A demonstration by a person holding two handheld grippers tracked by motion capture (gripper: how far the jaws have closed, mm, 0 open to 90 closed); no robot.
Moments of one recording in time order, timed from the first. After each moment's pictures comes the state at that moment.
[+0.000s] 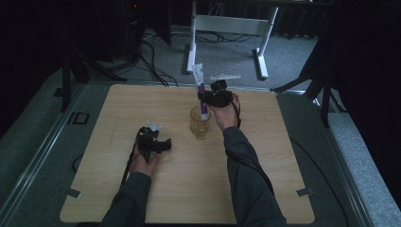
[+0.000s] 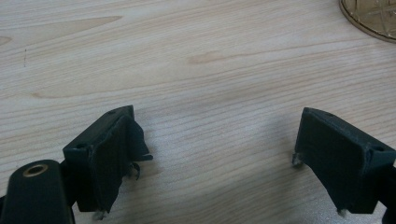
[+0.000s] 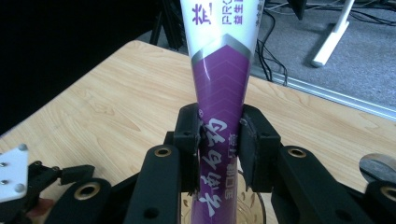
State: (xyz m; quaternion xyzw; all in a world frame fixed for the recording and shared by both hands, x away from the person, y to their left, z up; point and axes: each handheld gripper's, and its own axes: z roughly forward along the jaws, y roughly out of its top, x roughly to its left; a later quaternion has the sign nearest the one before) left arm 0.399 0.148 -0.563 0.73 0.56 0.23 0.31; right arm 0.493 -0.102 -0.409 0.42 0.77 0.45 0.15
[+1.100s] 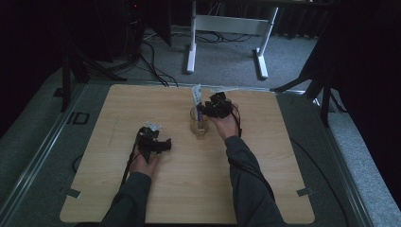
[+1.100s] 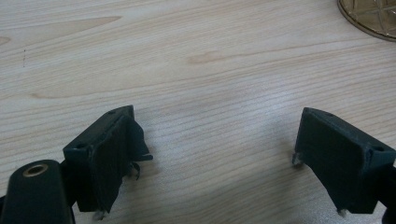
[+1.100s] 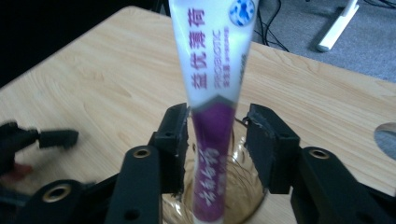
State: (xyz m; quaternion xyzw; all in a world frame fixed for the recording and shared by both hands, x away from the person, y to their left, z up) left arm 0.399 0.148 -0.563 0.74 0.56 0.23 0.31; right arm 0.486 -0.109 -0.450 0.41 0.79 0.43 0.14
